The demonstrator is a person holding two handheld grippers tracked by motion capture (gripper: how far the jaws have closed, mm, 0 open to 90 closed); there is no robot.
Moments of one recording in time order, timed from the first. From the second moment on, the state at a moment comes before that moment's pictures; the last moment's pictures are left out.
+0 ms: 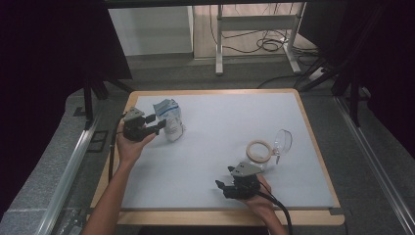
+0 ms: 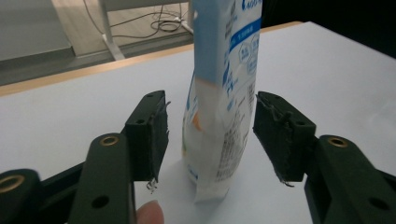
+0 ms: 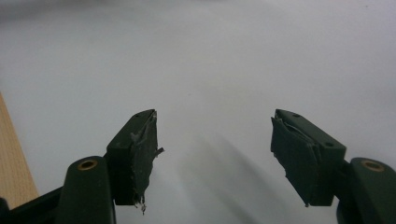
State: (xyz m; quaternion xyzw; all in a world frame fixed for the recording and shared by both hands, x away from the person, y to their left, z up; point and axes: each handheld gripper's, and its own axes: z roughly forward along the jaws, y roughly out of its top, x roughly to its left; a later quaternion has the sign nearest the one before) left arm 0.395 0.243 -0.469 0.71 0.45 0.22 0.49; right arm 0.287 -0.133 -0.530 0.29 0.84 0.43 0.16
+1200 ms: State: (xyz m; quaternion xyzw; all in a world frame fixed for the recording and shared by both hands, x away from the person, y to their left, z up) left arm 0.416 0.239 -0.462 0.71 0.42 0.20 0.53; right arm 0.285 -0.131 -0.534 0.28 0.85 0.42 0.17
